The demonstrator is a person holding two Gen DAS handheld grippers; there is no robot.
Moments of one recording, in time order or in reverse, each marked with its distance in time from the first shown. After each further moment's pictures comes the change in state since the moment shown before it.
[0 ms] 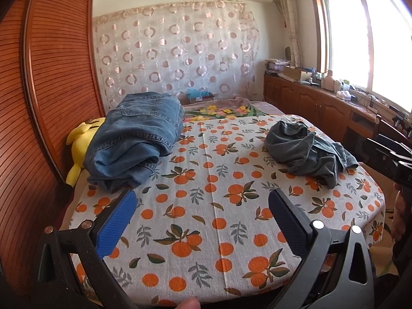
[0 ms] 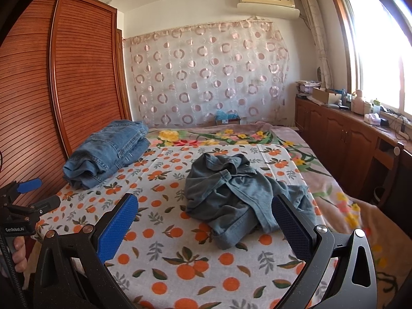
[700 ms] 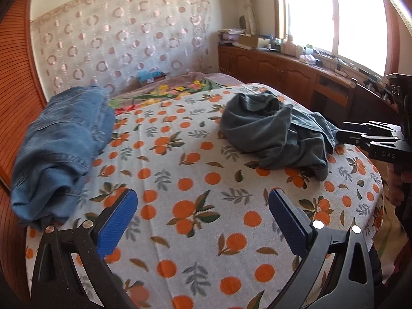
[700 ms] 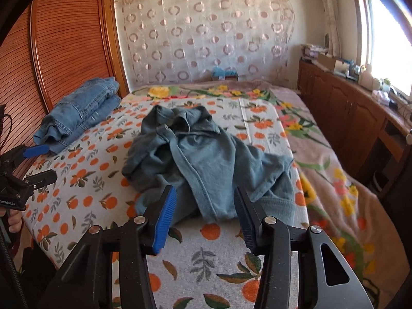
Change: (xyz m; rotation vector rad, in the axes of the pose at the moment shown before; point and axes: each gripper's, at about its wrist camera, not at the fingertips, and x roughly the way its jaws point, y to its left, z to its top) left arm 0.104 -0.059 0.023 0.172 0.156 -0.227; right arm 0.040 -0.054 0.011 -0.027 0.272 0.019
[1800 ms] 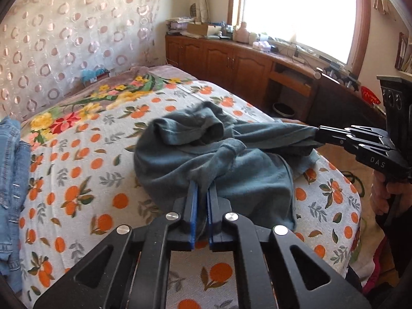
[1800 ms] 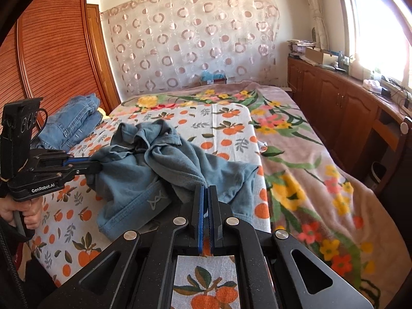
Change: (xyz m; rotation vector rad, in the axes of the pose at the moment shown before) left arm 0.073 -0.054 0.065 0.096 0.051 -0.258; right arm -0.078 -0.041 0.003 0.071 -0.068 -0.017
